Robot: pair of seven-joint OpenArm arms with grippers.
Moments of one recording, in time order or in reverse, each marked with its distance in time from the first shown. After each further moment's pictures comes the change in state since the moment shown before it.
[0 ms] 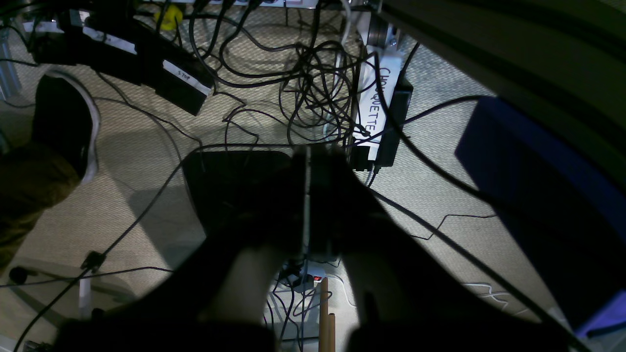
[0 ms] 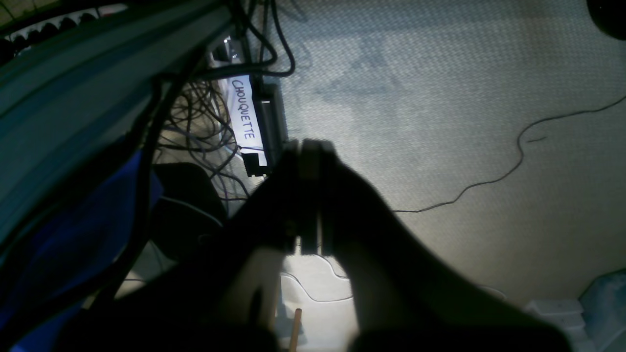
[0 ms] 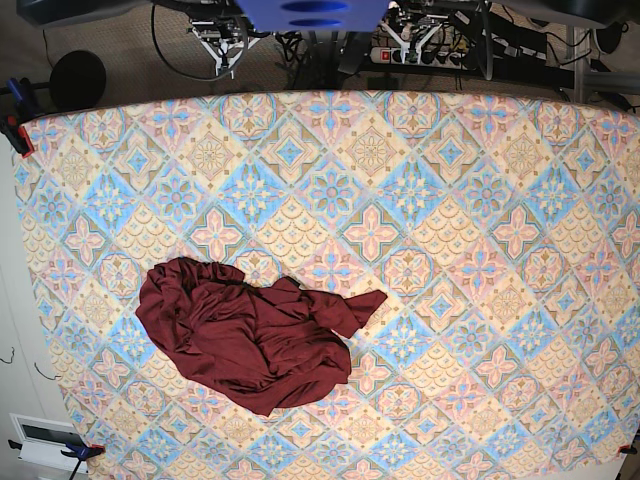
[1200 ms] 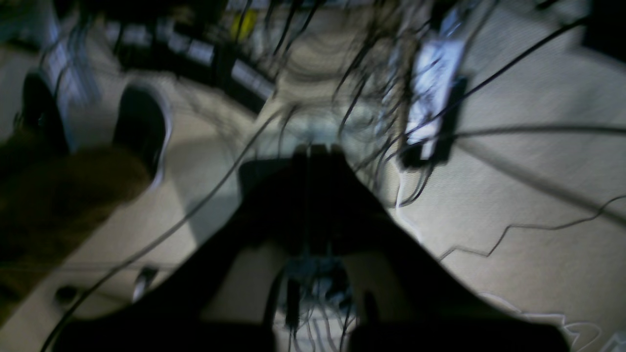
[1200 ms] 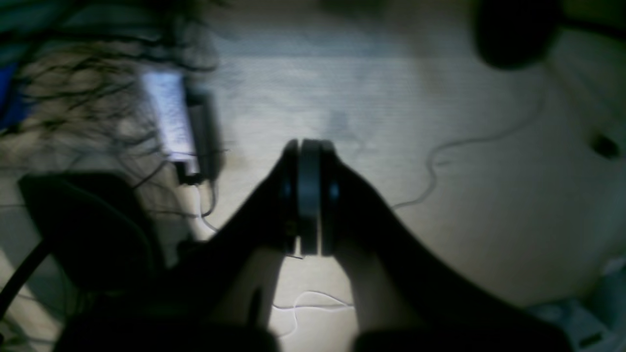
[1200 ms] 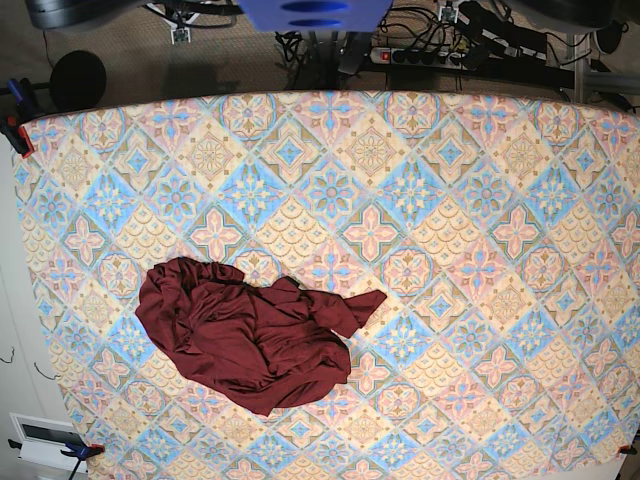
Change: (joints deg) left arm 29.8 -8.4 0.1 40.2 0.1 -0.2 0.7; right arm -30.2 7.9 -0.1 41.3 0.3 1.3 -0.9
